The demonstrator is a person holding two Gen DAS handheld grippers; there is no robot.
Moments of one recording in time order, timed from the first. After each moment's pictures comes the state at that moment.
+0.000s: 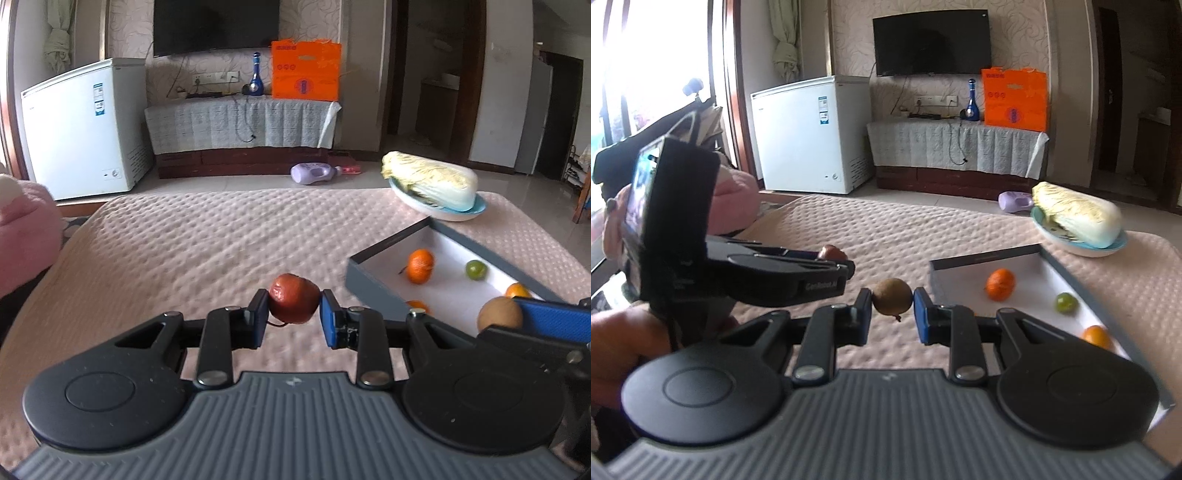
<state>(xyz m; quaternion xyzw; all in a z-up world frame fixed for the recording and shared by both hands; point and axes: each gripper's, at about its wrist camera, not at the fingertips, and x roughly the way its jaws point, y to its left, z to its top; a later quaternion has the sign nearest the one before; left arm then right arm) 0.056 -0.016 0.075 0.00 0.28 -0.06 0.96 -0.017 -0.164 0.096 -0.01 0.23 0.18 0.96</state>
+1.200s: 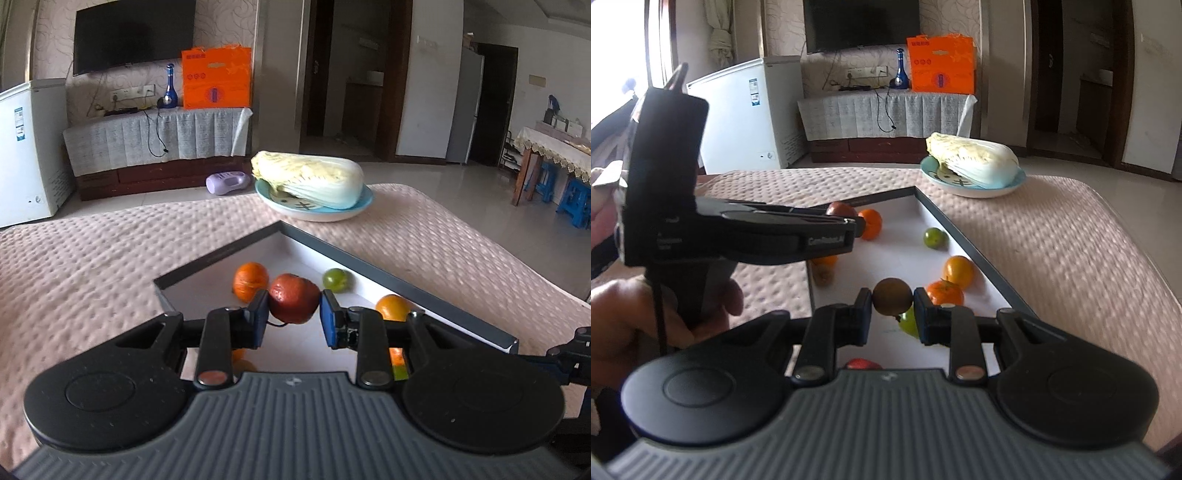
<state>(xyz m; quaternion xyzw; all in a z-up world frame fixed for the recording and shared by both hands) 0.073 -0.158 0.060 0.02 0.27 -0.17 0.95 -0.036 -0.268 0.067 0.01 0.28 0.09 0.95</state>
